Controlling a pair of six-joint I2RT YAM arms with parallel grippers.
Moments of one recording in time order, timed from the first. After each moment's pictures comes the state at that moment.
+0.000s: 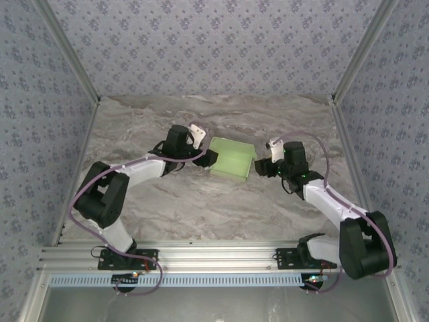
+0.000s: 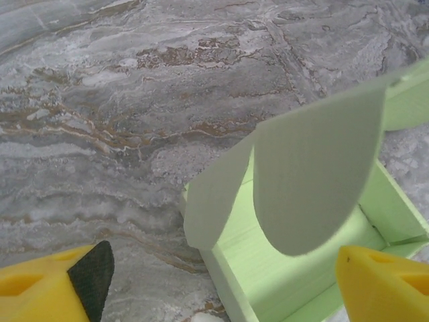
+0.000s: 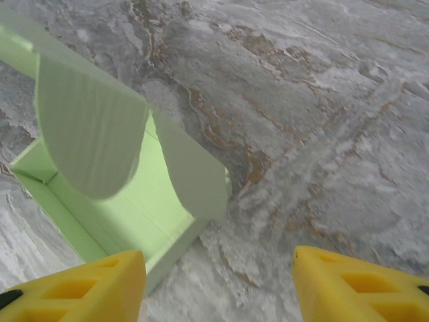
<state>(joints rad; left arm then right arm) -0.54 1.71 0.98 0.12 0.31 -0.04 0.27 1.24 0.60 0.00 -0.23 -0.02</state>
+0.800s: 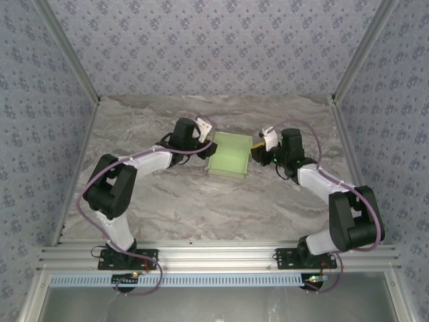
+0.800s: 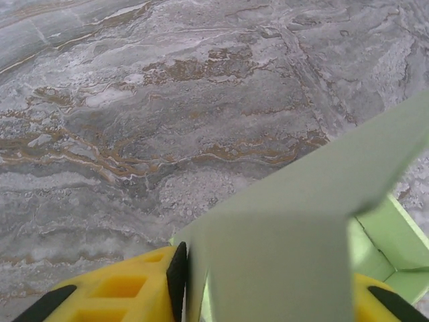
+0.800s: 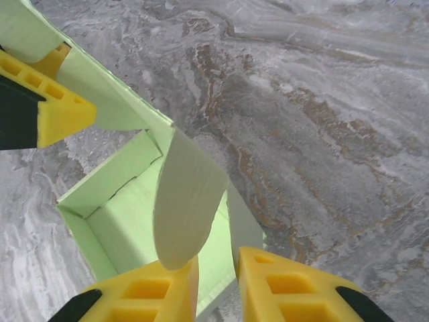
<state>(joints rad) -0.55 1.80 1.13 0.04 0.28 -0.04 0.24 1.43 0.75 0.10 -0.45 -0.09</state>
